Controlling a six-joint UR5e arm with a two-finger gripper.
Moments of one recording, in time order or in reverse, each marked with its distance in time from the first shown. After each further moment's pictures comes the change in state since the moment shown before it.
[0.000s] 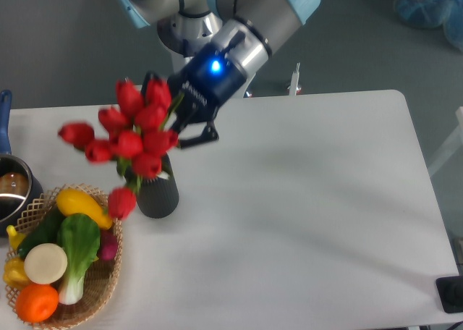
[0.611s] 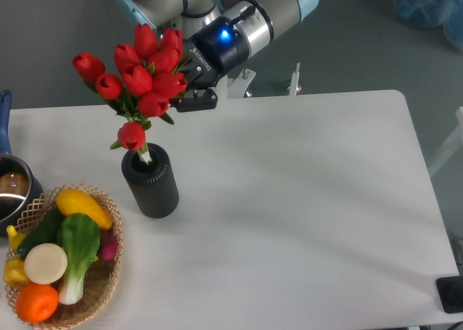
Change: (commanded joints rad) arm 0.008 0.009 -0.152 -0.002 -0.078 0.163
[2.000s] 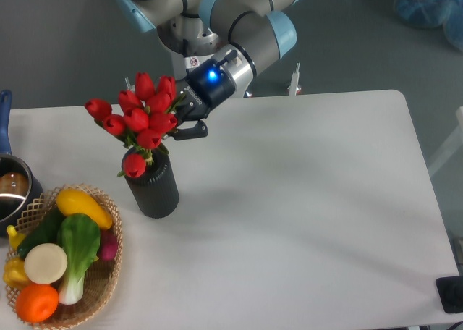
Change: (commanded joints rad) arm -0.011 -0.081 -0.163 0.002 0.149 0.327
